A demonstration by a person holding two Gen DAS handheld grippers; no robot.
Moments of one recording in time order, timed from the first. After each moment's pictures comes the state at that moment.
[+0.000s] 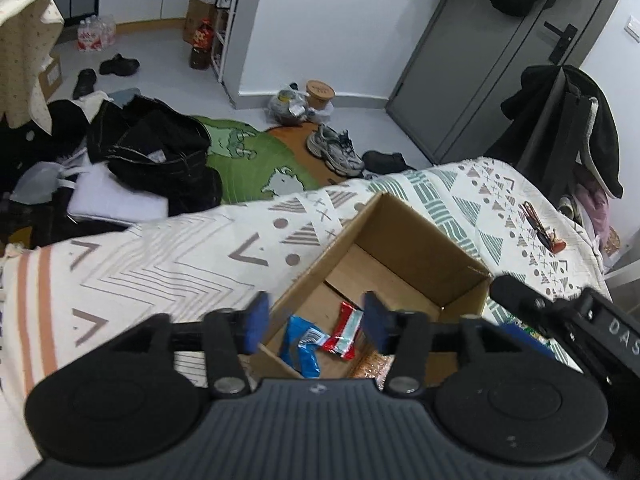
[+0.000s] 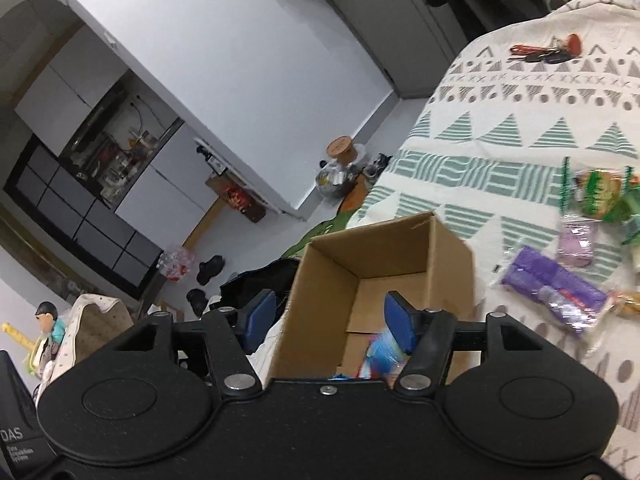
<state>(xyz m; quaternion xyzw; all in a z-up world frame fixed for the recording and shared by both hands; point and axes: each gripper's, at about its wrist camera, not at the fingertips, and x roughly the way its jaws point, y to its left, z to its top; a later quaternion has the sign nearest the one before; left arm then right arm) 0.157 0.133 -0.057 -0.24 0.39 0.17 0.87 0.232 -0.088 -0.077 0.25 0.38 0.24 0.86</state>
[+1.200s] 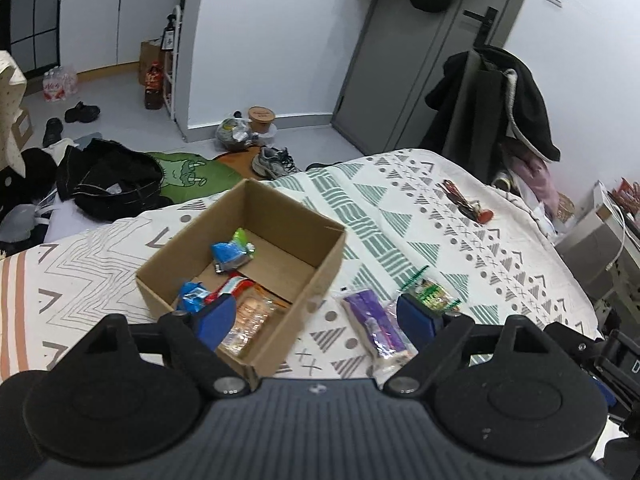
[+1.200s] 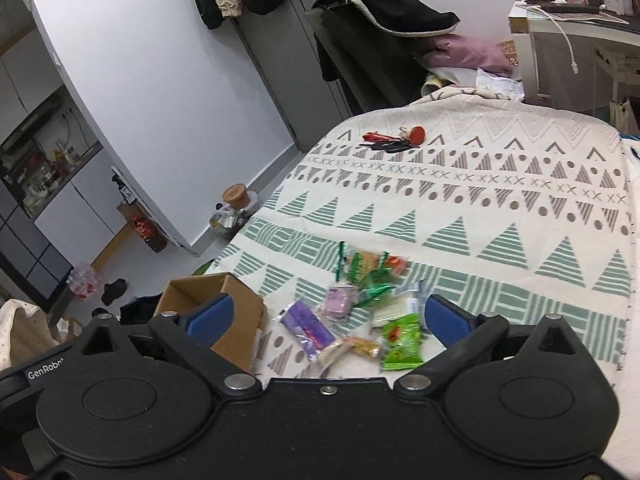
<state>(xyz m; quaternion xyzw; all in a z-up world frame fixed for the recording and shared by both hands) 0.129 -0.019 -0.005 -0.19 0.36 0.12 0.91 0.180 -0.266 -0.026 0.17 0.36 0.11 0.91</state>
